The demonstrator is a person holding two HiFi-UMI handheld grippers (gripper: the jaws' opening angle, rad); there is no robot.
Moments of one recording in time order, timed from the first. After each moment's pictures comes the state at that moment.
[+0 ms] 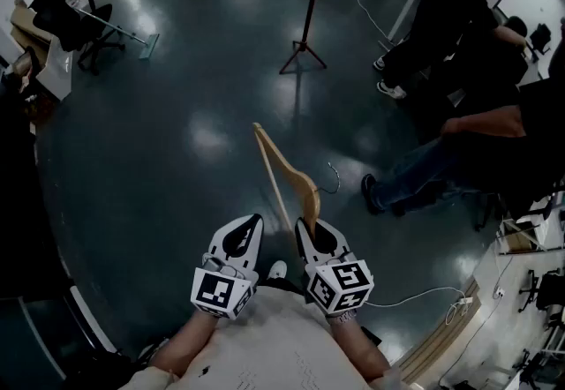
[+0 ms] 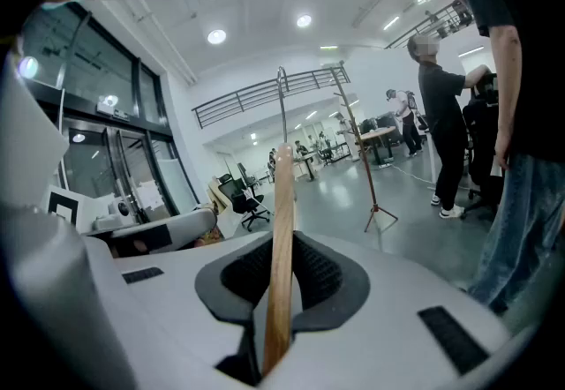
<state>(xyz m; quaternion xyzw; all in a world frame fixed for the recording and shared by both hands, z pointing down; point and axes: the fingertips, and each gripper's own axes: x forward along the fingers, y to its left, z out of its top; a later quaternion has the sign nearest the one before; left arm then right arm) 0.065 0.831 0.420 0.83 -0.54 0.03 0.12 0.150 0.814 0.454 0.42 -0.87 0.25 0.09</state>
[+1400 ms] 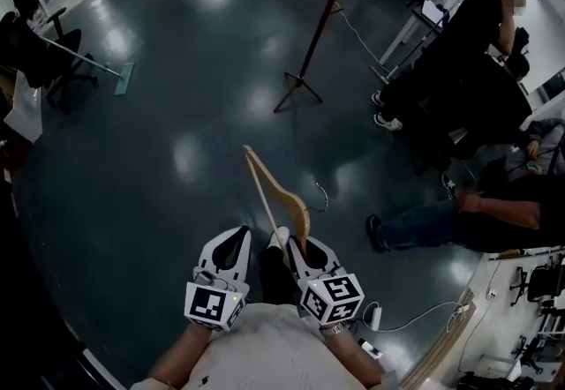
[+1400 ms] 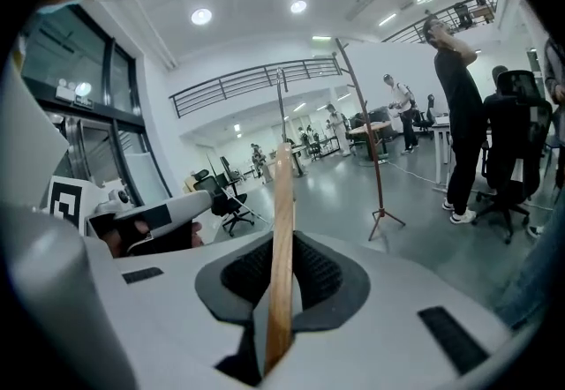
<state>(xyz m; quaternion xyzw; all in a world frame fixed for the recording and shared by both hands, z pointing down) -0.184 0.533 0.438 0.85 -0.52 0.01 0.13 -0.084 0.536 0.486 0.46 -0.84 0.27 0.12</state>
